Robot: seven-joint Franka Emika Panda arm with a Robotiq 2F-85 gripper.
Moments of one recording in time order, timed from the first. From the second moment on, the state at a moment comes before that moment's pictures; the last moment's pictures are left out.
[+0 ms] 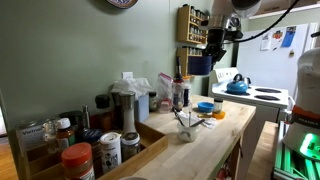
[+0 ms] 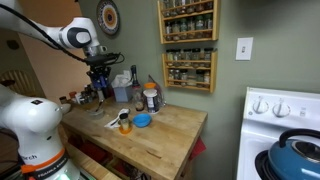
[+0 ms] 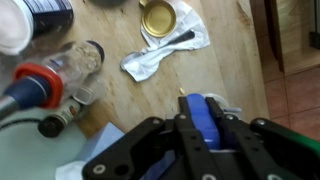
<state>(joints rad) 0.24 -0.66 0.06 -2.61 0.07 2.11 -0.95</state>
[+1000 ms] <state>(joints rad) 0.43 -0.45 0.17 -2.56 0.08 2.38 -0.96</state>
